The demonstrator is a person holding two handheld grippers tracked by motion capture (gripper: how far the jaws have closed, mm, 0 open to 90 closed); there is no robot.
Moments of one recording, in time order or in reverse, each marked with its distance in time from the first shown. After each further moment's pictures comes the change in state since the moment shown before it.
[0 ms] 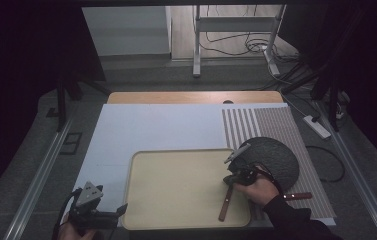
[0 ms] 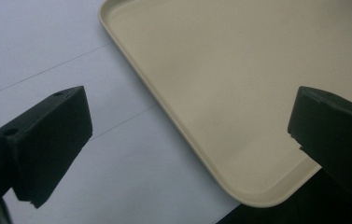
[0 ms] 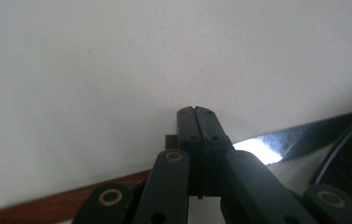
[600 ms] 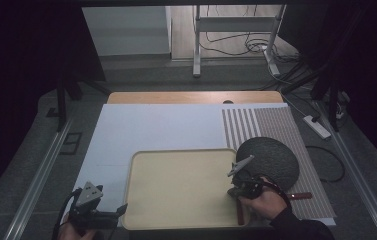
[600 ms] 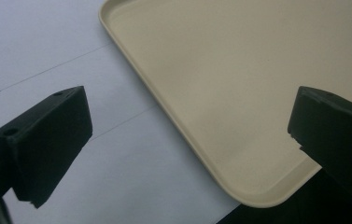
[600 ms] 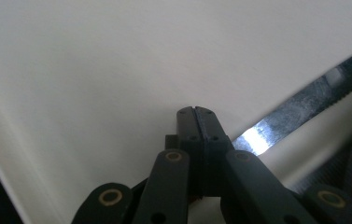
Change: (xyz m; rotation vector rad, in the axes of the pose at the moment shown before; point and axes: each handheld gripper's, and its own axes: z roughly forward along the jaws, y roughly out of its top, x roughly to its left) left arm 0.000 0.000 0.000 -0.002 0.001 -0.001; right arm 0.024 -0.025 -0.012 0.039 0.004 -0.027
